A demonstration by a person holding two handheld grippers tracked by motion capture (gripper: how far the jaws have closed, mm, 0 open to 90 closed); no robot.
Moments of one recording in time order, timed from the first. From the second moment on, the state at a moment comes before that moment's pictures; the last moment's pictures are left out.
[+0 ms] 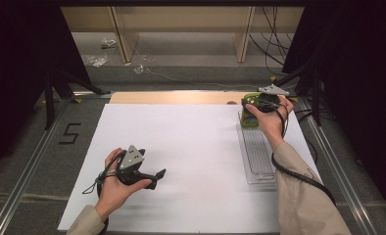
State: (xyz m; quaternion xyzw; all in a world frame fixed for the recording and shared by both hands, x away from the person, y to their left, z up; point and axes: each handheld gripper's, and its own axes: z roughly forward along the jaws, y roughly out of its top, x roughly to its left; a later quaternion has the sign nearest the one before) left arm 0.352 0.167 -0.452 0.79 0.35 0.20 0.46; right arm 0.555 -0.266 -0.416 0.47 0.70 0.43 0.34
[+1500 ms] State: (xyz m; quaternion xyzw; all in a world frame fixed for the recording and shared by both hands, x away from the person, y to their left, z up) left arm 0.353 0.167 -0.452 0.79 0.35 0.21 0.46; right arm 0.558 -0.264 -0.416 0.48 0.70 0.42 0.32
